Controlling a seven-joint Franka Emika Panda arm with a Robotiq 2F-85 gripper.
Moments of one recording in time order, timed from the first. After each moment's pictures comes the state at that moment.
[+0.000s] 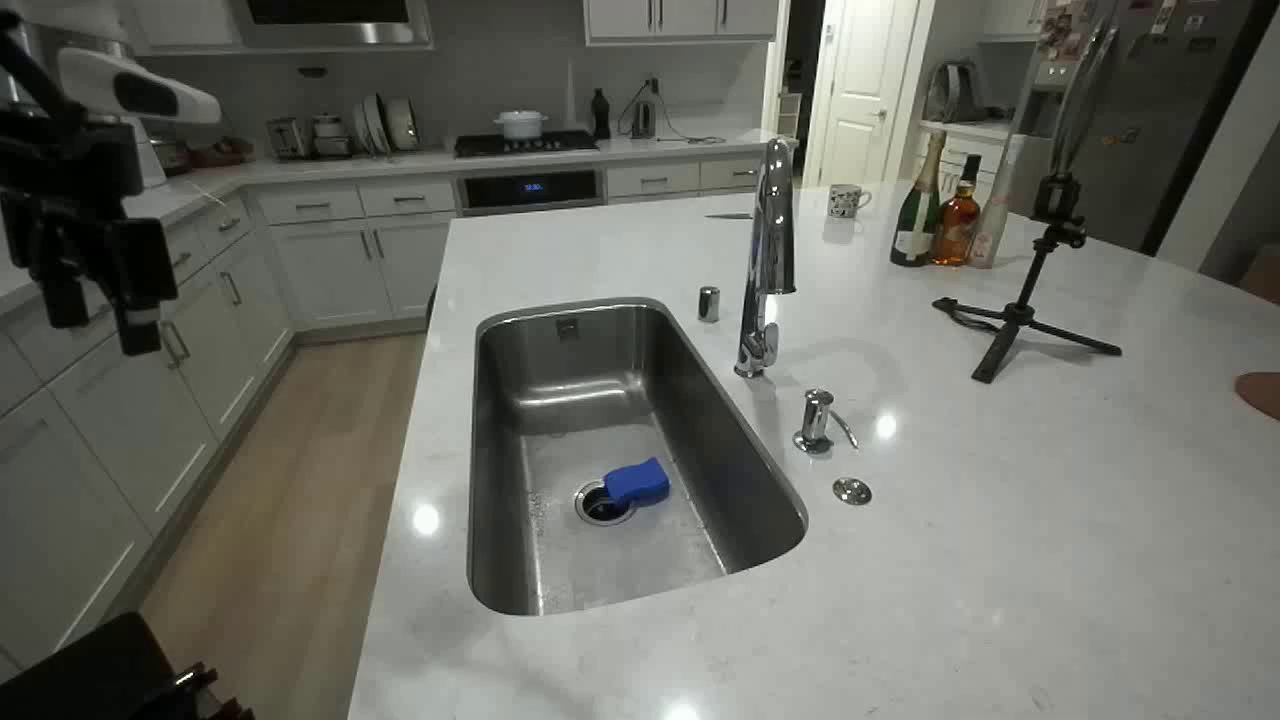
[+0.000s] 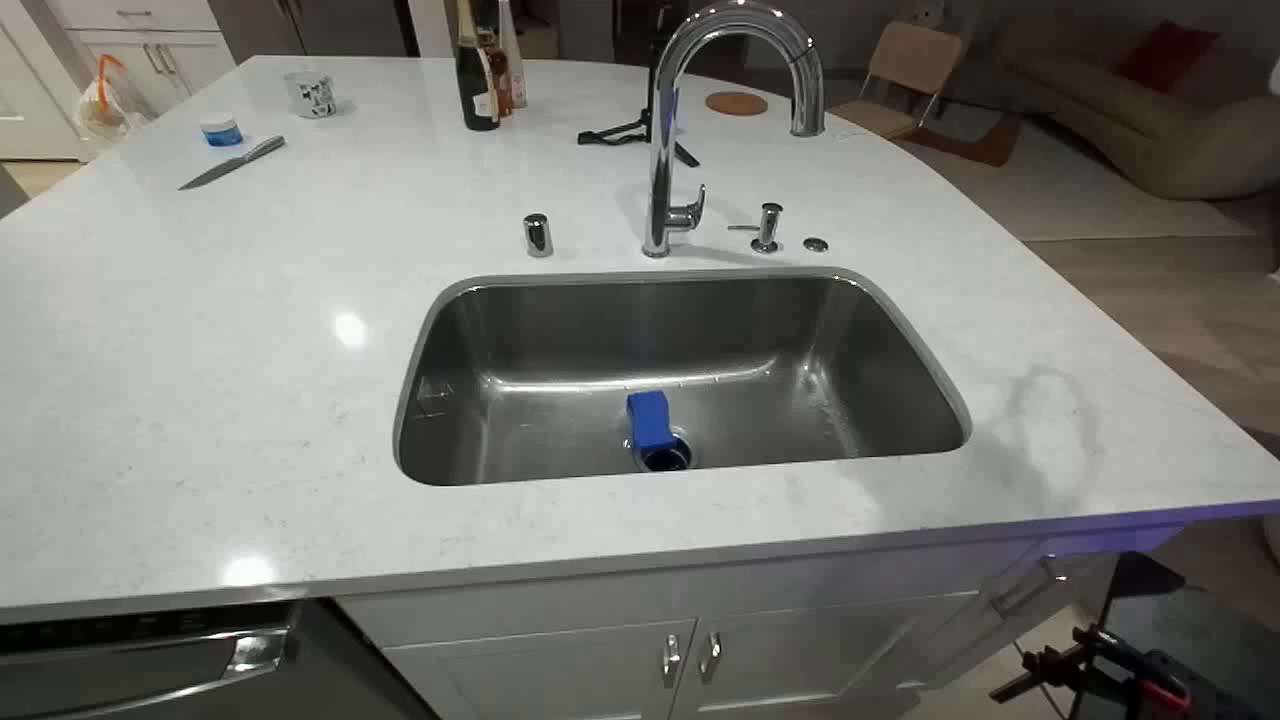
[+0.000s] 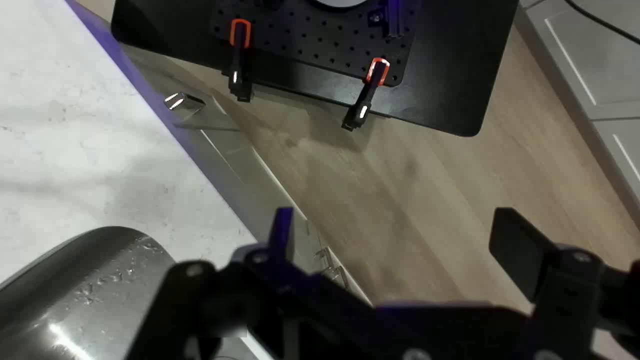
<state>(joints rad) 0.12 -0.63 0.01 -2.30 0.04 1.45 -0.14</state>
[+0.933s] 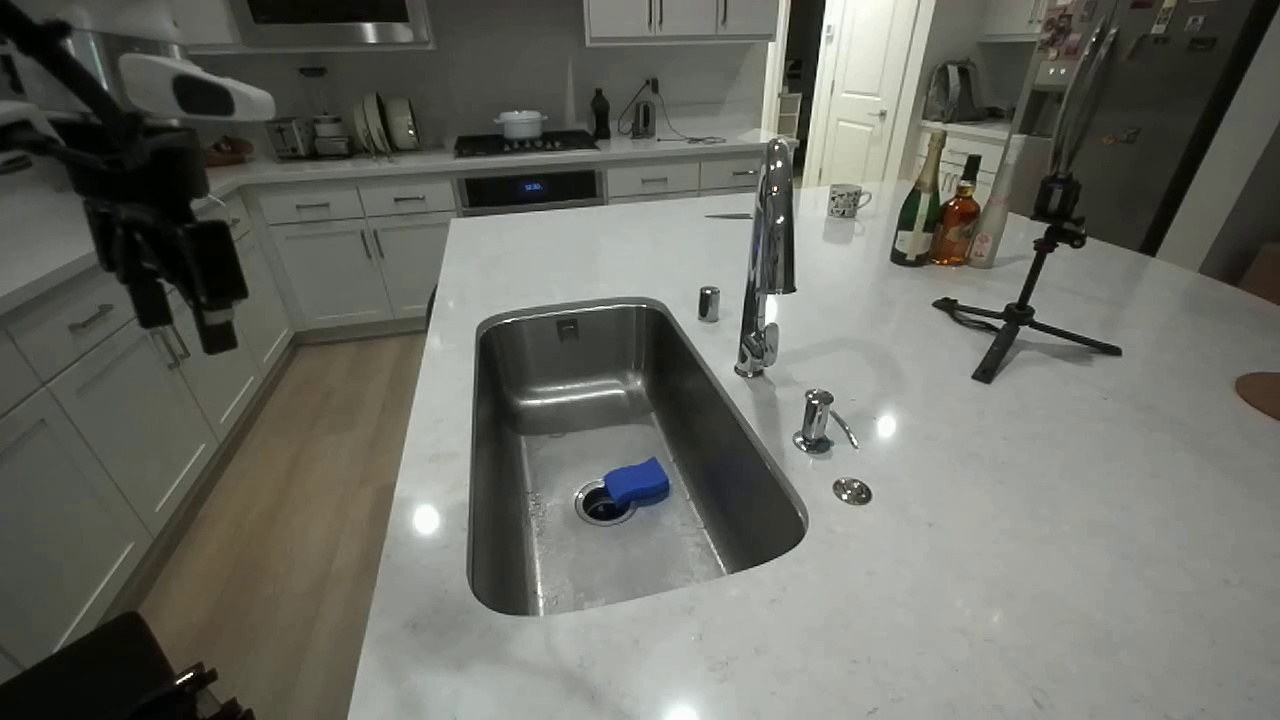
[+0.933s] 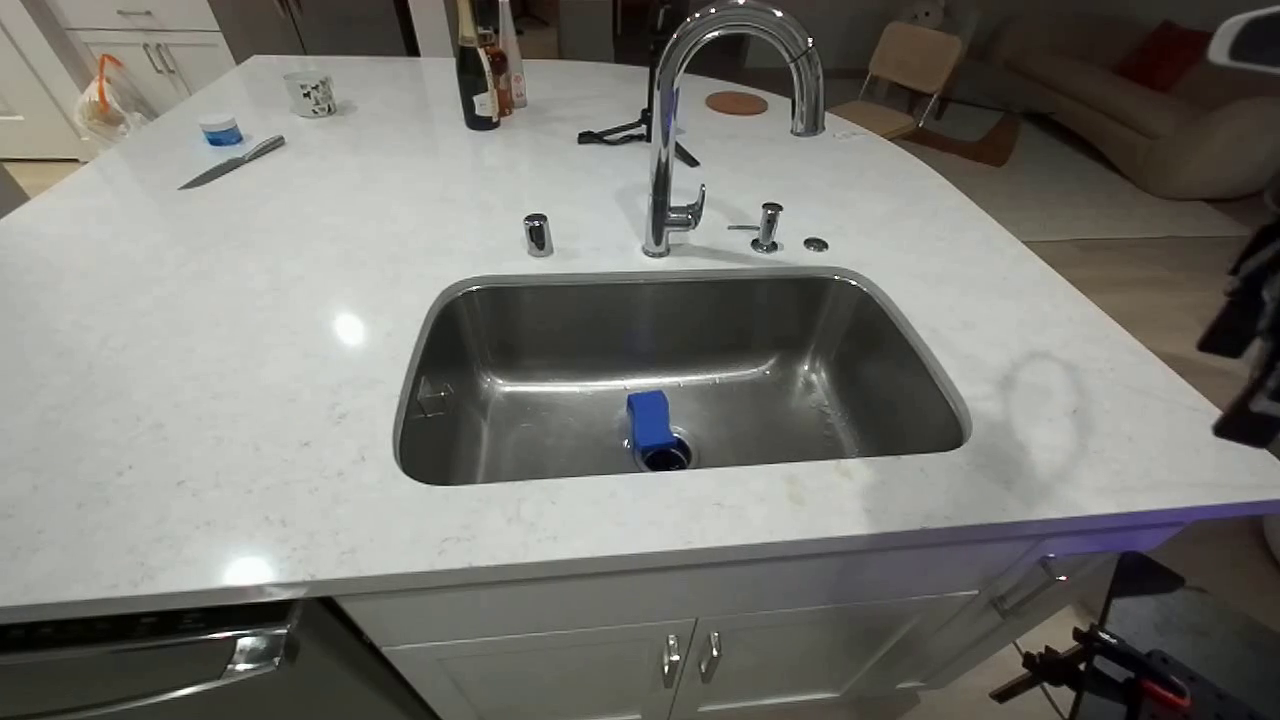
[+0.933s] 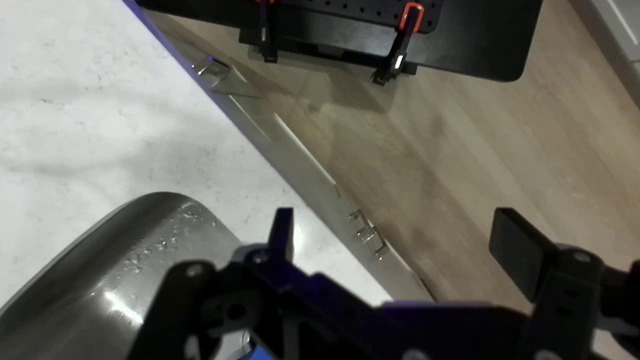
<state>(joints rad) 0.06 -0.58 -0.02 -2.29 0.00 1.59 -0.13</state>
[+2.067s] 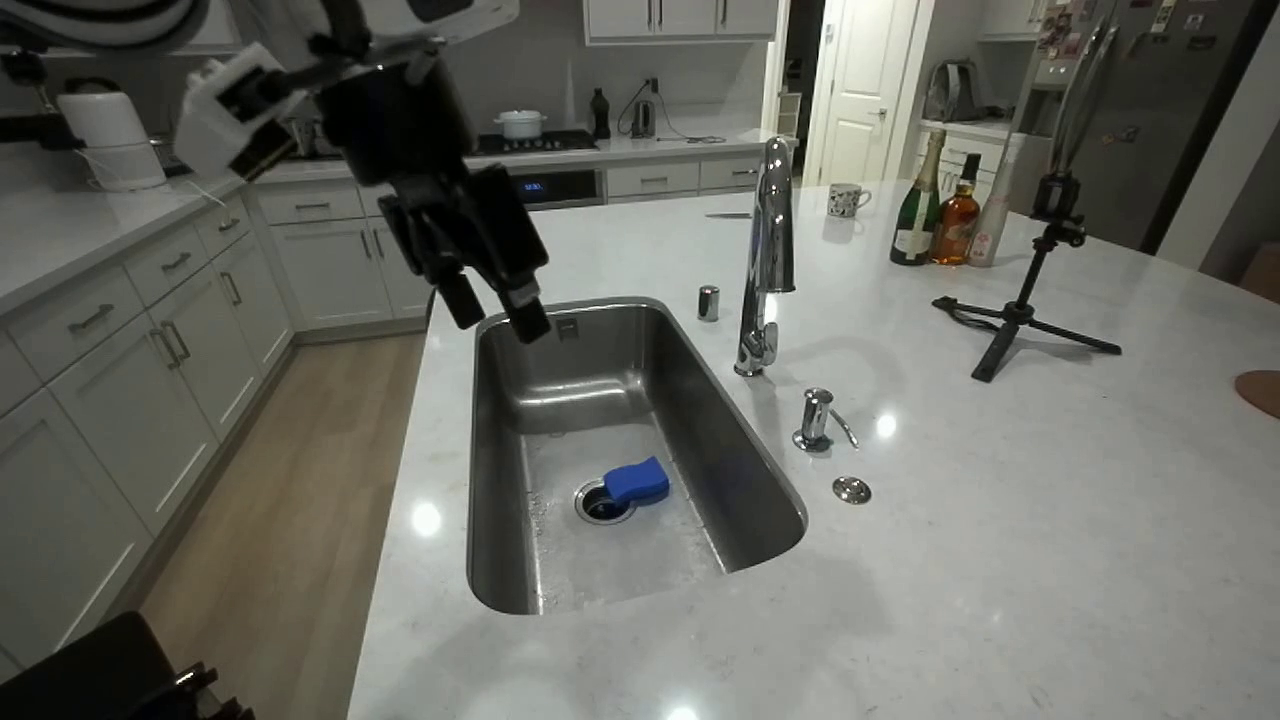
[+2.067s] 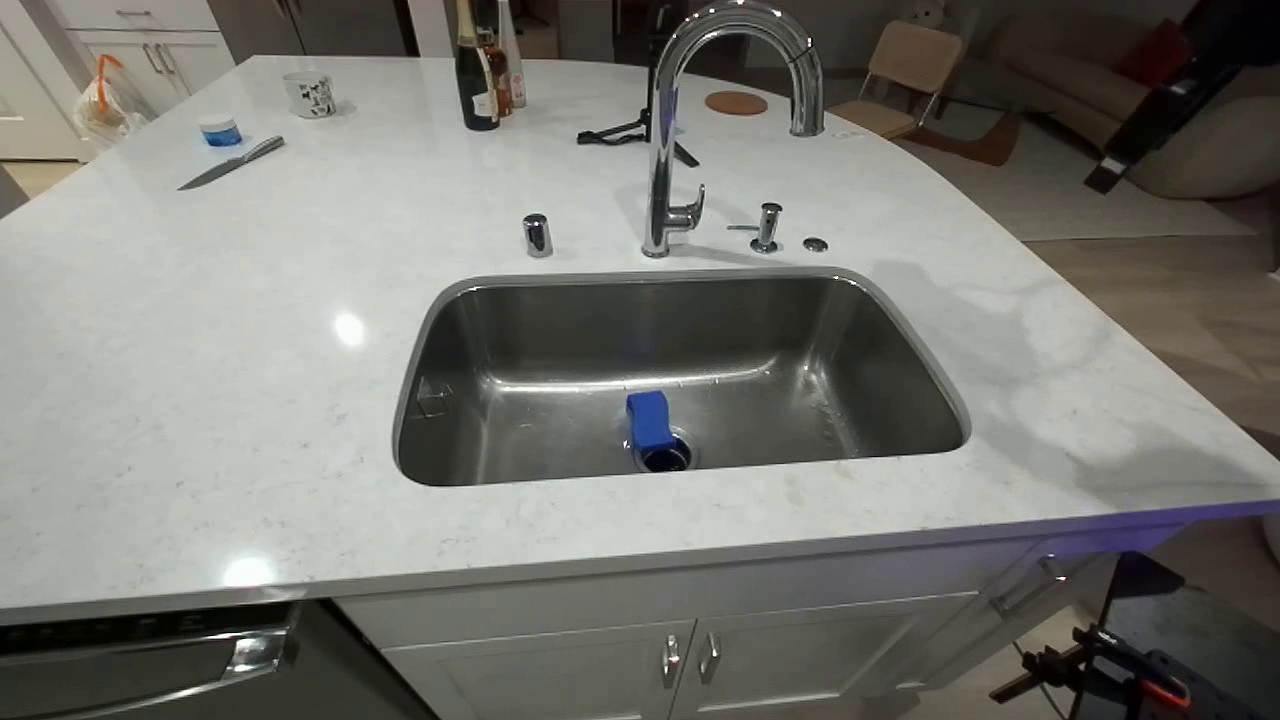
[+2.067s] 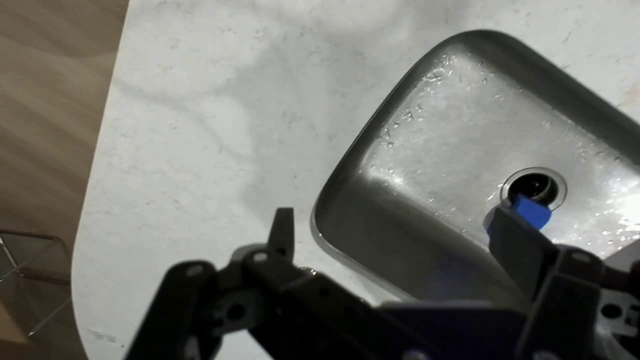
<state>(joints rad) -0.16 -0.36 -0.21 -2.11 -0.31 1.99 -0.13</state>
